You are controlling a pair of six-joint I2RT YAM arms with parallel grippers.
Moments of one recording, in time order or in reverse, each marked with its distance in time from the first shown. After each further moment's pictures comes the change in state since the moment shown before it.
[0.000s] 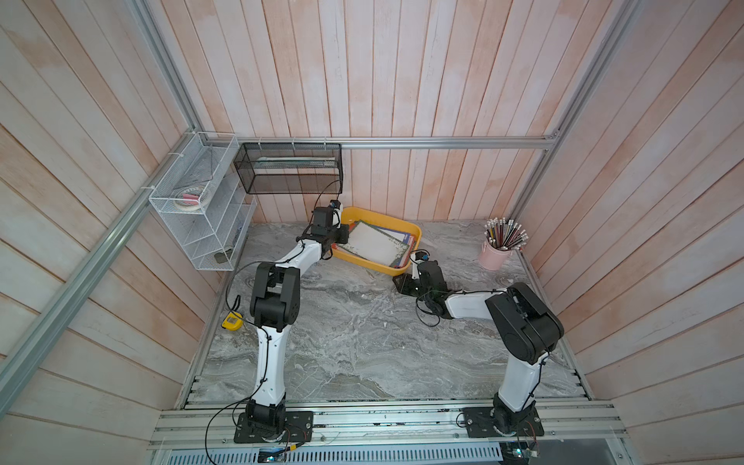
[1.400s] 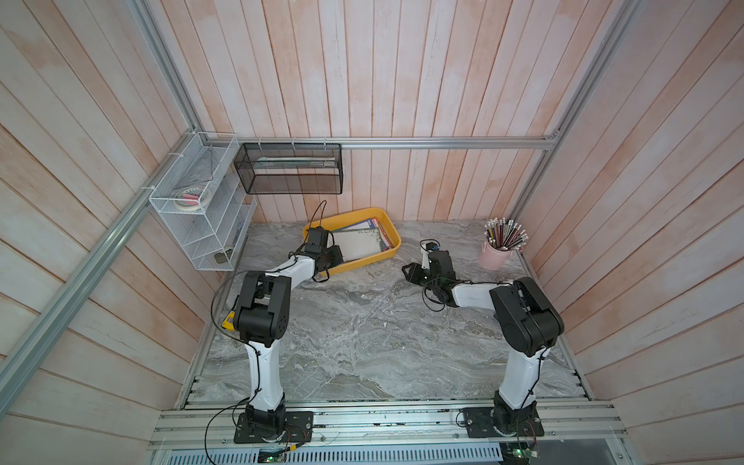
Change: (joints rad) left arm 0.002 -0.222 -0.394 -0.056 0.008 -0.402; right arm -0.116 0.040 0.094 -0.051 -0.072 -0.024
